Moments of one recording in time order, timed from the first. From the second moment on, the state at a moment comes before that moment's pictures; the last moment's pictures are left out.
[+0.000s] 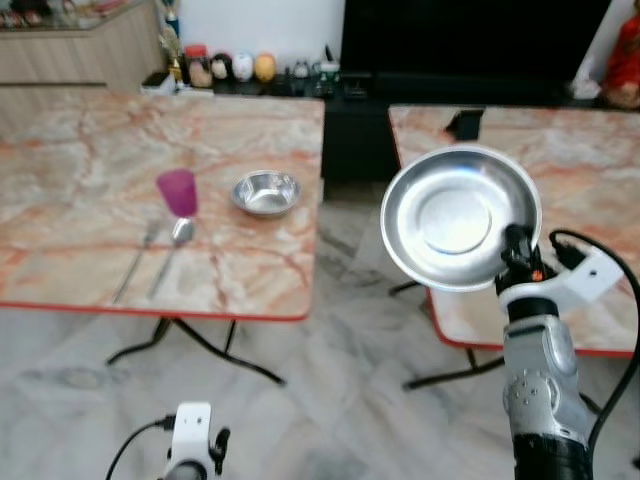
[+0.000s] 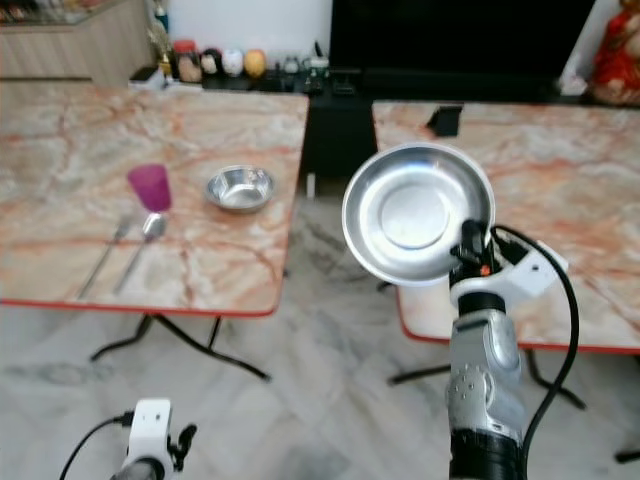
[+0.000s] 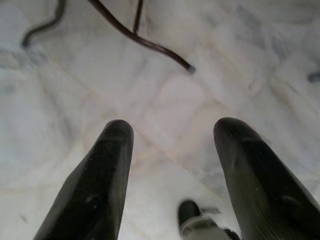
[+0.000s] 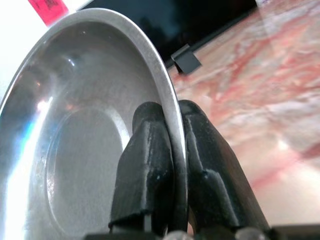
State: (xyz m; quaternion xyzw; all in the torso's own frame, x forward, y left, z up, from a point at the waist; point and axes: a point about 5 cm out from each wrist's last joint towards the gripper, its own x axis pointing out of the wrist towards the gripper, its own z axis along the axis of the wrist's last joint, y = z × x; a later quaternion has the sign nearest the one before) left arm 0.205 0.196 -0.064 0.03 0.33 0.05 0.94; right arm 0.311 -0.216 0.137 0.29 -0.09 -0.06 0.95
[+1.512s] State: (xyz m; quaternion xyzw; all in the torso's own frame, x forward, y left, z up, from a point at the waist) left arm 0.210 0.196 -0.061 0.03 0.33 0.04 0.94; right arm 0.313 -0.219 0.136 0.28 -0.09 -0.07 0.95
